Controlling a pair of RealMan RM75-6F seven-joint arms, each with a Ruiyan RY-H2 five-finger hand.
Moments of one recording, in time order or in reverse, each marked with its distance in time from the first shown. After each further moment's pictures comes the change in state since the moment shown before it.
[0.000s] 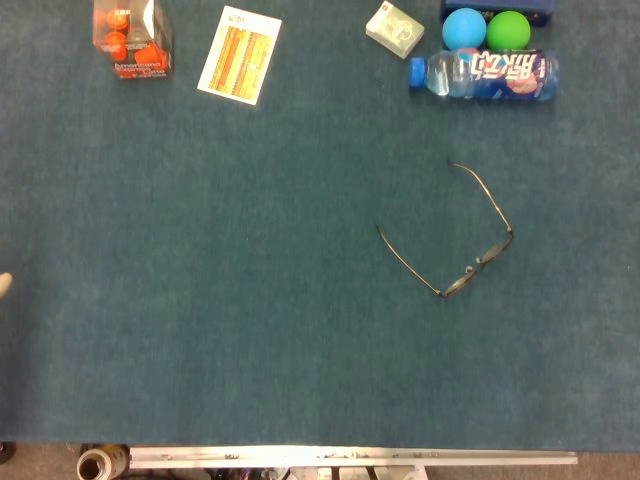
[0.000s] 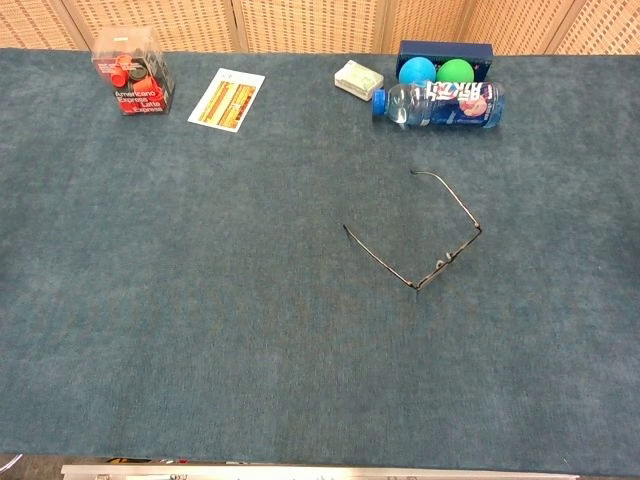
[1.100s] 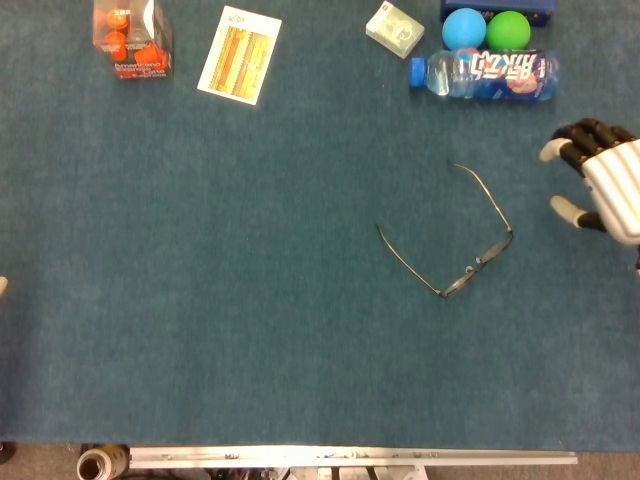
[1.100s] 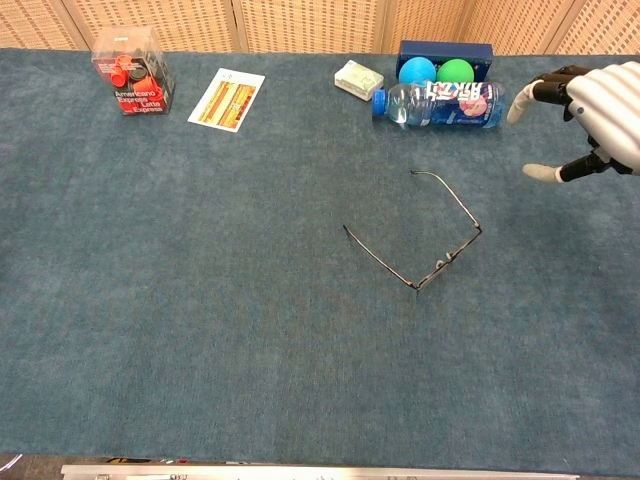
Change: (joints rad) left arm -0.002 0.014 0.008 0.013 0.002 -0.018 -0.002; right arm 0.195 -0.183 0.007 0.148 -0.071 -0.114 -0.022
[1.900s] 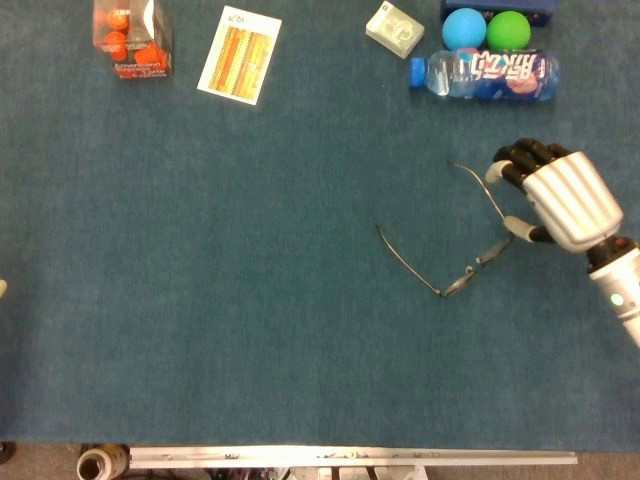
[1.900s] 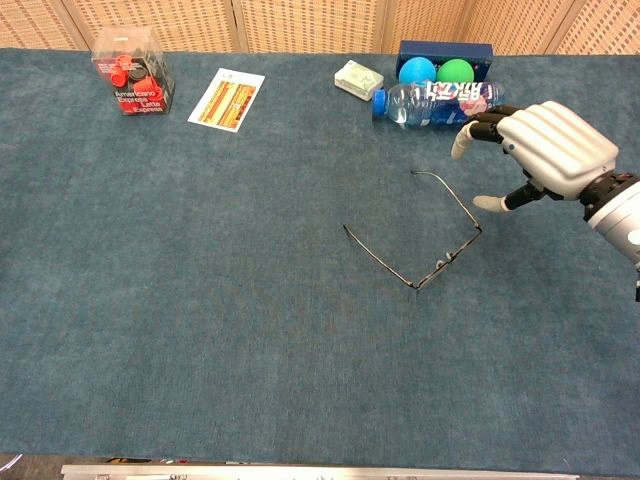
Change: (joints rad) left arm 0.000 -0.008 0.006 0.025 -0.002 -0.012 -0.017; right arm 0.076 -0.116 -0.046 0.099 -0.020 -0.072 0.040
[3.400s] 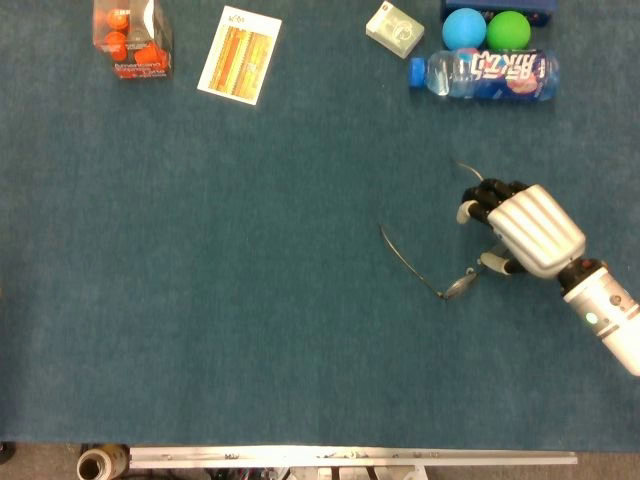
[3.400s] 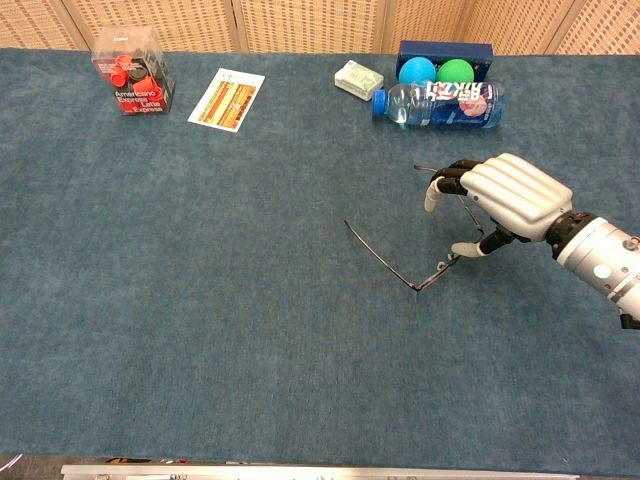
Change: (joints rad) left arm 0.016 -0.015 0.001 0.037 -0.013 0.000 -0.043; right arm 0.029 -0.048 -0.101 0.038 -0.011 -0.067 0.019
